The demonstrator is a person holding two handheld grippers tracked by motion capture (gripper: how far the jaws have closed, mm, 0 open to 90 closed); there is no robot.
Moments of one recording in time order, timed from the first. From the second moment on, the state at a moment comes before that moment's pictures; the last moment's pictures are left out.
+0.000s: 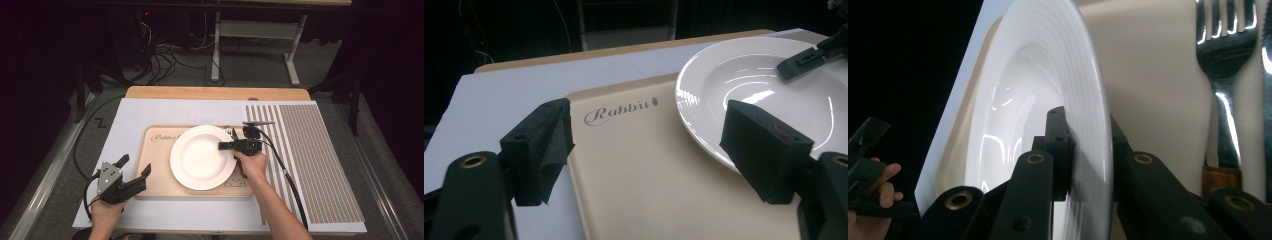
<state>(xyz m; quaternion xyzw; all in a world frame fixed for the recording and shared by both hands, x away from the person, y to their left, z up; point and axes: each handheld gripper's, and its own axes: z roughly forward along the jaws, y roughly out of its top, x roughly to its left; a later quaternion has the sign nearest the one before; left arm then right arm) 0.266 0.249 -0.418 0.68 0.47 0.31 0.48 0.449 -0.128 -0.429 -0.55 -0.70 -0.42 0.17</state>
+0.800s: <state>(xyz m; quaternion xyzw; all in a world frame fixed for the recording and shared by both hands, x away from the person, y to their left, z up) 0.264 0.251 -0.418 0.67 0.47 0.31 0.48 0.451 -0.110 -0.435 -0.53 -0.73 -0.40 0.16</state>
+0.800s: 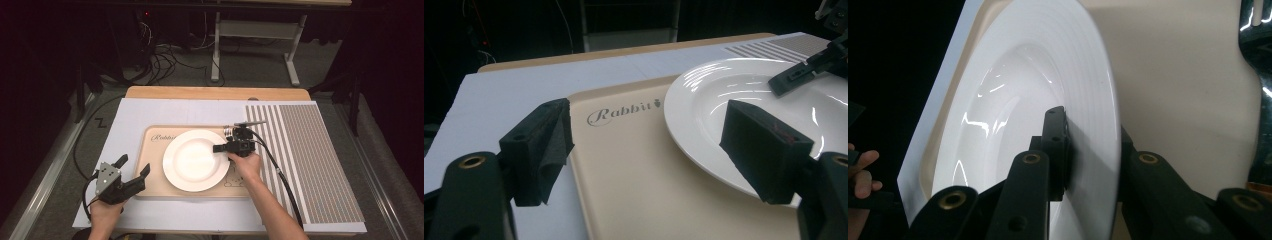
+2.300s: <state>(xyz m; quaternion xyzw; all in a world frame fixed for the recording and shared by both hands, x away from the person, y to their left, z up) 0.265 0.251 -0.419 0.67 0.47 0.32 0.48 0.450 -0.136 -0.447 -0.53 -0.73 -0.41 0.16</state>
